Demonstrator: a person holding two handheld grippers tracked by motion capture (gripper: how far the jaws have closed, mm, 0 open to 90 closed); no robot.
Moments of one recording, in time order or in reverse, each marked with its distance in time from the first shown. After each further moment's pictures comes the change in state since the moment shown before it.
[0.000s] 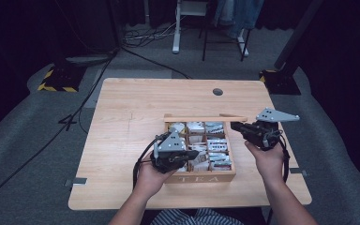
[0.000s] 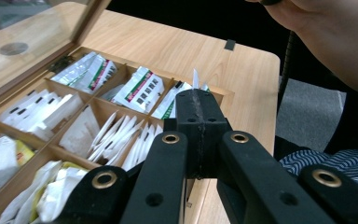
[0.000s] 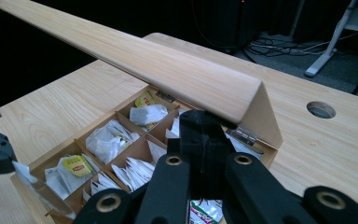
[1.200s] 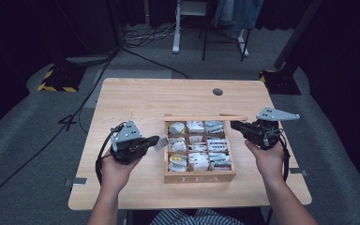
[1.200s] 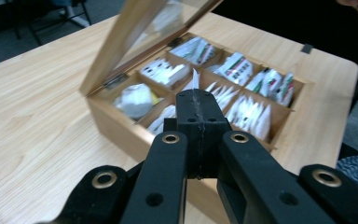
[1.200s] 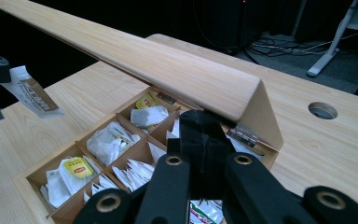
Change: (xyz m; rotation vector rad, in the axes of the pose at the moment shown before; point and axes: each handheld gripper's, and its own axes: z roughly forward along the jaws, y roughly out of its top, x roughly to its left) left arm 0.040 -0.025 -0.085 -0.005 0.263 -0.109; right arm -0.002 0.002 0.000 -0.003 0.008 0.007
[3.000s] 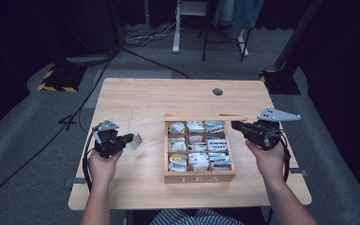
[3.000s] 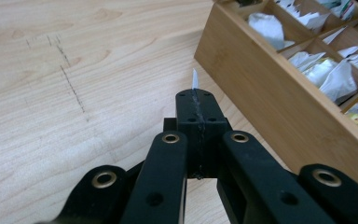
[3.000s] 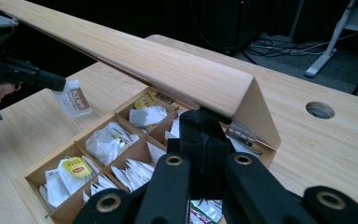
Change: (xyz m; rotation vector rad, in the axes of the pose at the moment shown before) left arm 0.083 -0.068 0.019 0.120 0.156 -0.321; right arm 0.000 -0.001 -0.002 -0.004 -0.007 0.003
